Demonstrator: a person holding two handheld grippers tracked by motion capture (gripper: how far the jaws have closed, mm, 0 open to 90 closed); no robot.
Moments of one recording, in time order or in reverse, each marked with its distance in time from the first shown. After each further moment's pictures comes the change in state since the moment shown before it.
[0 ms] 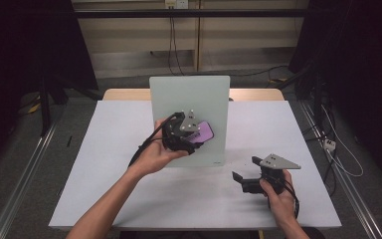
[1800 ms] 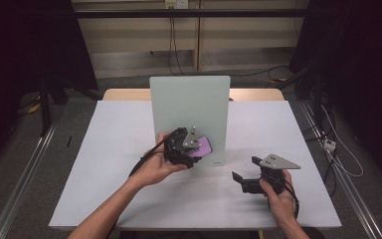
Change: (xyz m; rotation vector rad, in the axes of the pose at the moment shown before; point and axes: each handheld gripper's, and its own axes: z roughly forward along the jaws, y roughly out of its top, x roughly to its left) left arm -0.026 -0.027 0.023 0.070 -0.052 0.040; right arm 0.001 0.000 0.000 0.003 -0.001 0.000
